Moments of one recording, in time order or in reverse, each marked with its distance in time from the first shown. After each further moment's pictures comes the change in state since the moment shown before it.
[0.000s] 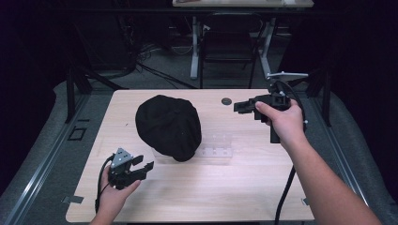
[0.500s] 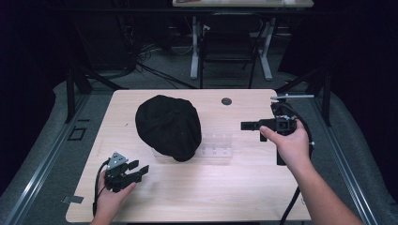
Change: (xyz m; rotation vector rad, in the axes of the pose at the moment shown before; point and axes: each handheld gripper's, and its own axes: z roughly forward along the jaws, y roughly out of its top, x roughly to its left) left arm 0.016 -0.021 0.006 0.031 0.000 -0.055; right arm -0.020 -0.052 -0.004 -0.056 -0.140 -0.148
